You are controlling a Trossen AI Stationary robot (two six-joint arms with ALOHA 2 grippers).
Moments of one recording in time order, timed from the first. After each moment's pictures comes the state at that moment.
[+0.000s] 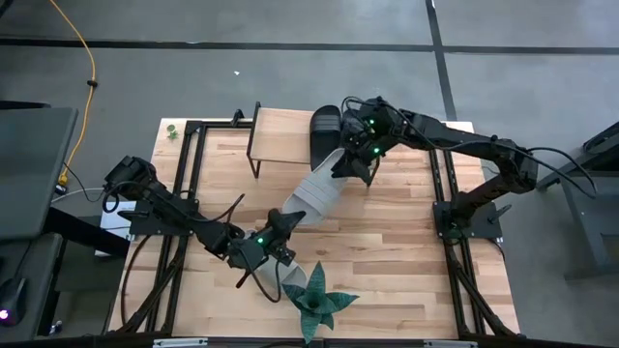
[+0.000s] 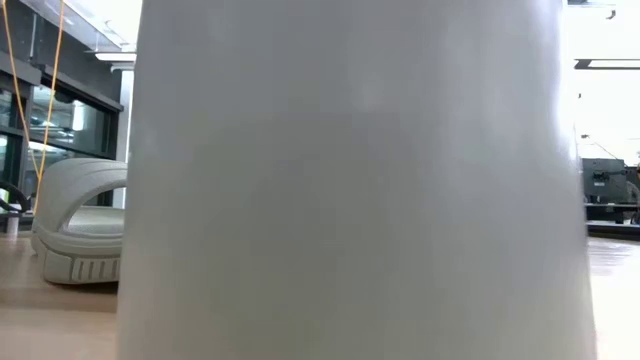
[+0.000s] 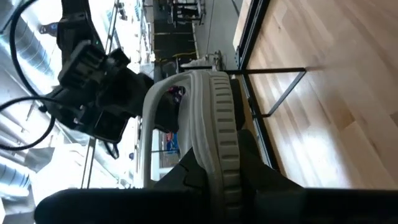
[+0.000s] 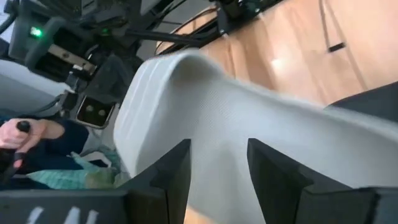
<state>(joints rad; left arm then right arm) -0.42 1.60 0.95 0.39 -1.18 1.35 -0.37 1.45 1.33 -0.55 -0.68 0.26</state>
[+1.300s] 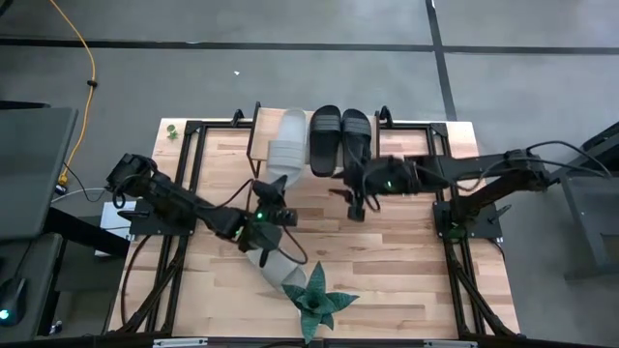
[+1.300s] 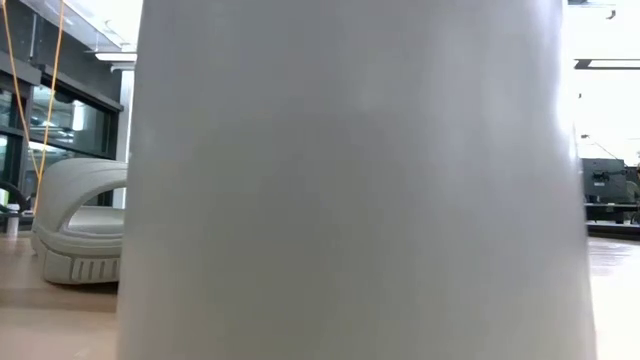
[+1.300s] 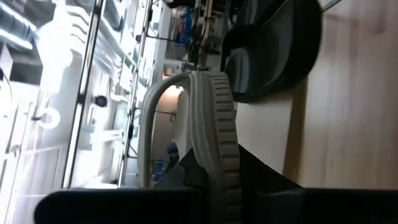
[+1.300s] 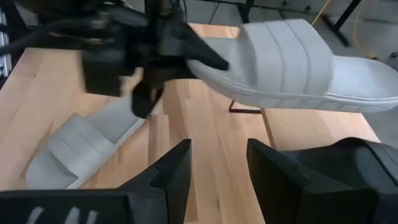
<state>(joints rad) -0.26 1.60 0.95 0.17 -1.51 0.91 0.12 1.36 1.33 -0.51 0.29 -0.02</state>
